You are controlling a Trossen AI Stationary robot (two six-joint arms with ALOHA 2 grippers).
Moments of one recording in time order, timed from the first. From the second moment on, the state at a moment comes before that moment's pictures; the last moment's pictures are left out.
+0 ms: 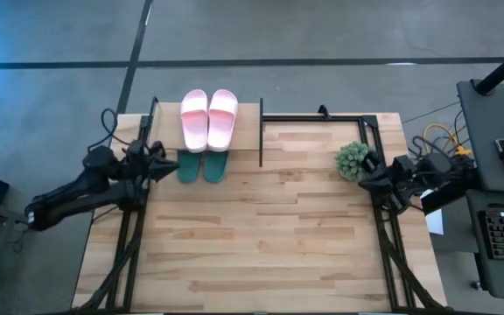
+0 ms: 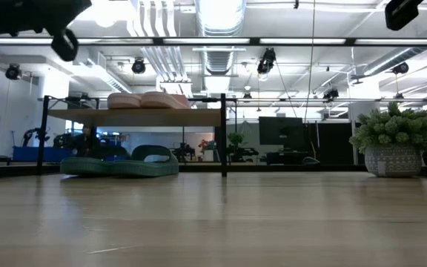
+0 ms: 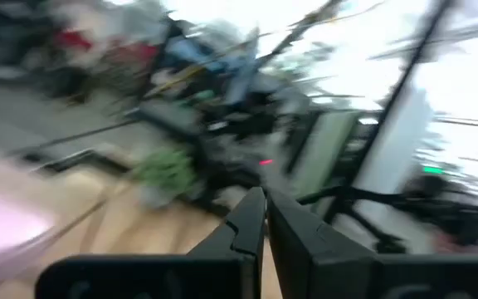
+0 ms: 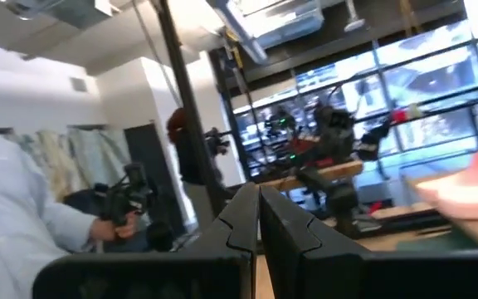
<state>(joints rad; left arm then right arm) 0.37 0.18 0.33 -0.03 0.32 -0.49 0.37 0.03 0.35 0.00 0.15 0.24</state>
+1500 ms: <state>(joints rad) -0.09 0.03 0.04 0.19 0.02 -0.36 0.50 0.27 0.17 0.43 0.23 0.21</state>
